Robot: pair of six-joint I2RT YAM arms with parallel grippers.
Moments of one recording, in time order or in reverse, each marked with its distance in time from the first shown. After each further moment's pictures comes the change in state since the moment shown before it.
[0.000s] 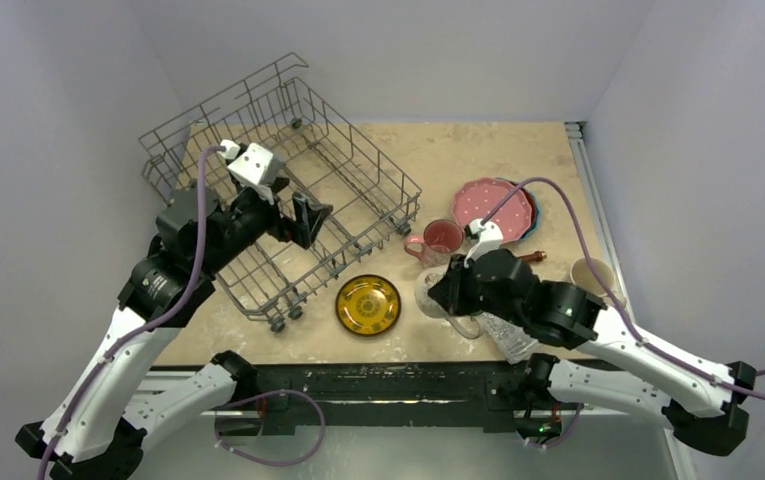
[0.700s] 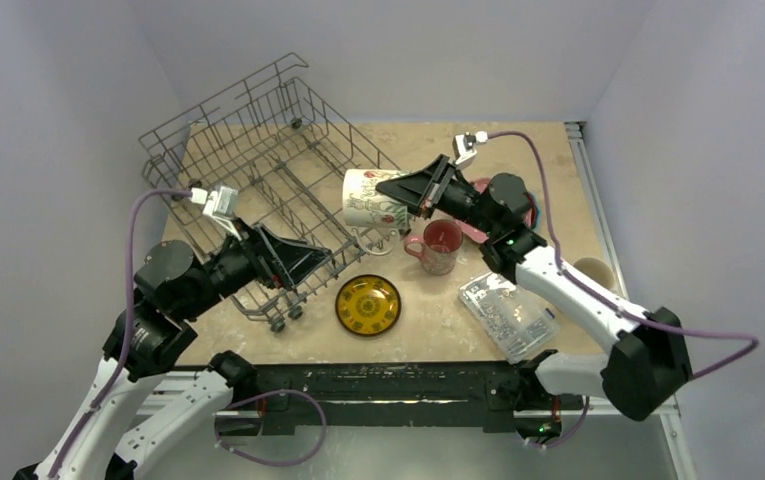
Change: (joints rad) left arm 0.000 -0.280 -0.221 -0.031 0.206 -0.724; right arm -0.474 0.397 0.105 1.126 -0.763 0.562
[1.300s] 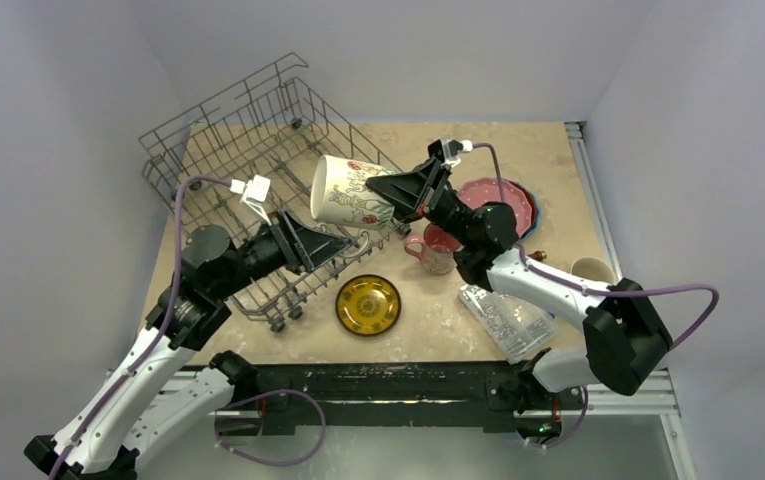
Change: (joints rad) left arm -0.001 0.117 -0.159 0.292 0.111 -0.177; right arm 0.145 0.177 -0.074 0.789 0.099 0.455
